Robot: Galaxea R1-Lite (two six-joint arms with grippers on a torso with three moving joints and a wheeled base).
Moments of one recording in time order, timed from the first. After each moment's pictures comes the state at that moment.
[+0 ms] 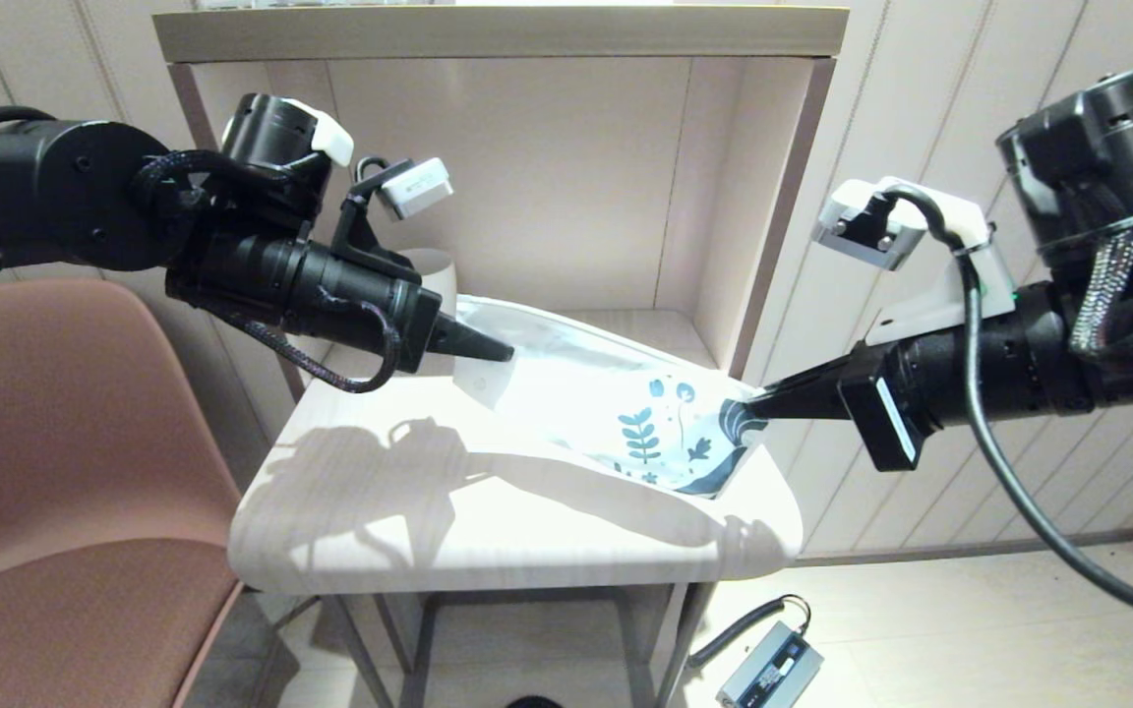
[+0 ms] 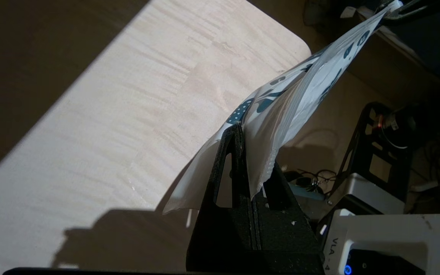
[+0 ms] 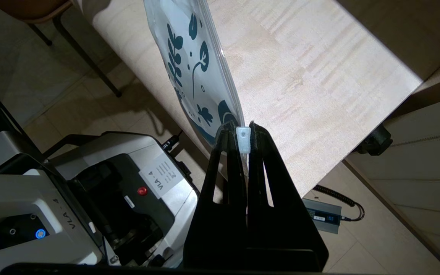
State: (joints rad) left arm -0.40 1.88 -1.72 0.51 -0.74 0.23; right arm 0.46 1.50 -1.38 0.44 0.28 -0.24
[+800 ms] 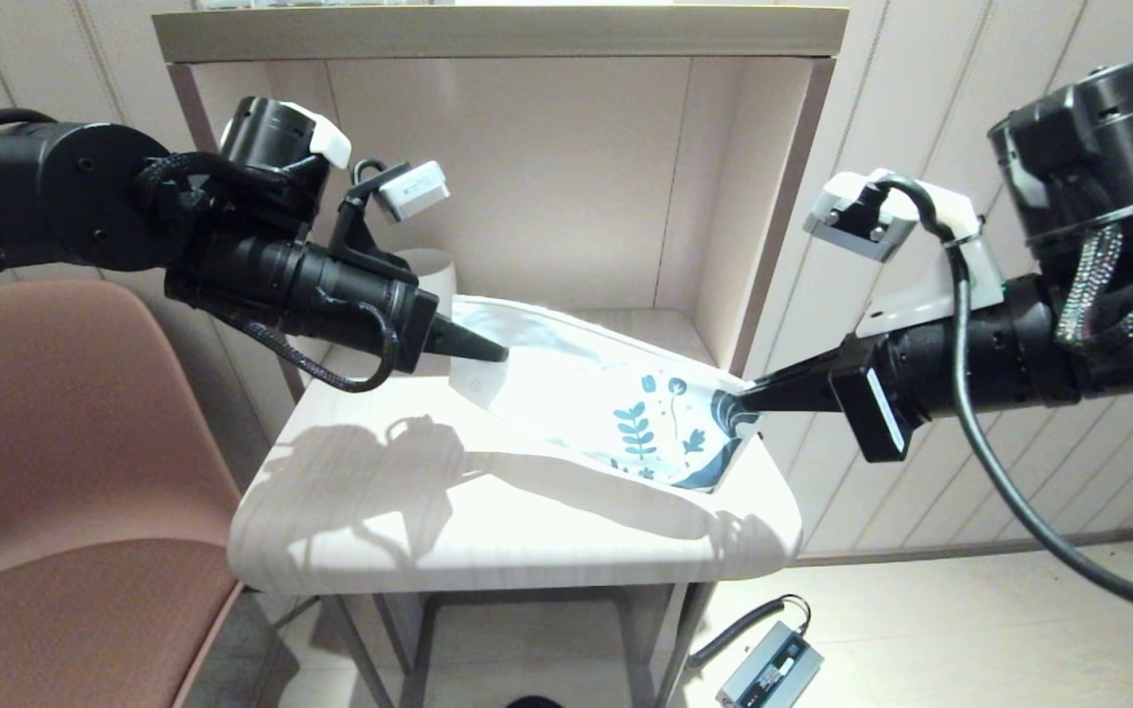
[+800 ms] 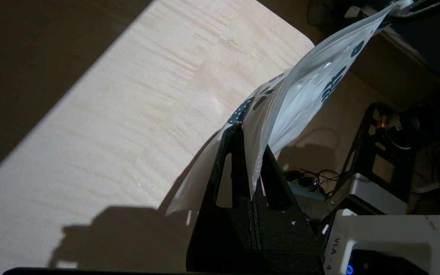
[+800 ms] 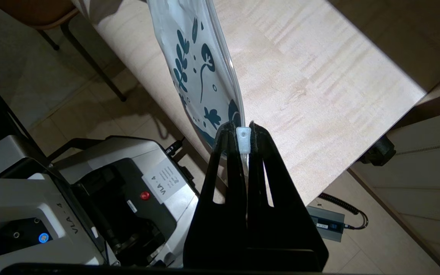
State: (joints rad) left arm -0.40 1.88 -1.72 0.51 -0.74 0.23; right arm 0.47 1.52 -1.39 0.42 0.31 -0.24
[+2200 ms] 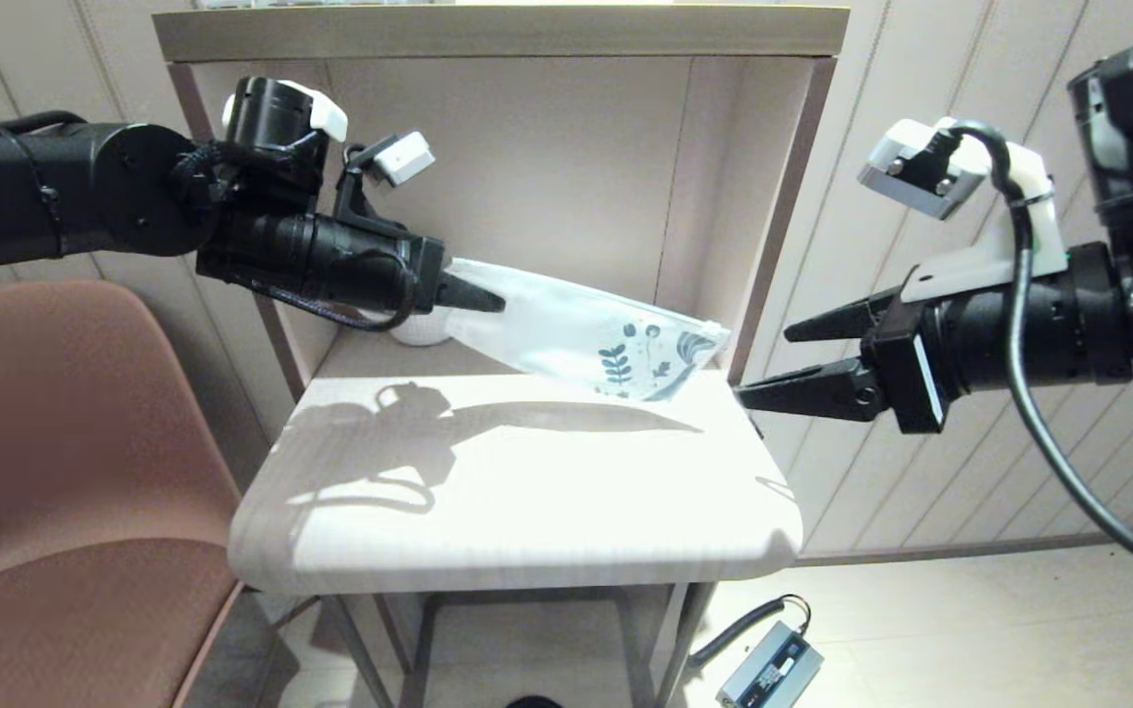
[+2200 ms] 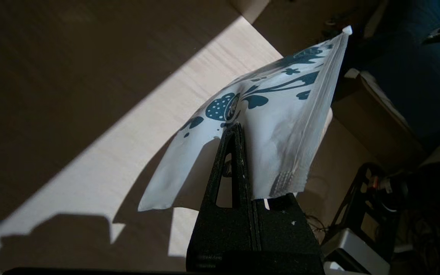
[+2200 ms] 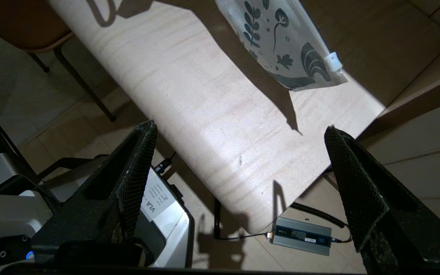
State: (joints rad) left arm -0.36 1.98 -1.85 0.42 -0.72 0.00; right arm 0.45 1.47 -1.39 0.37 0.31 -0.24
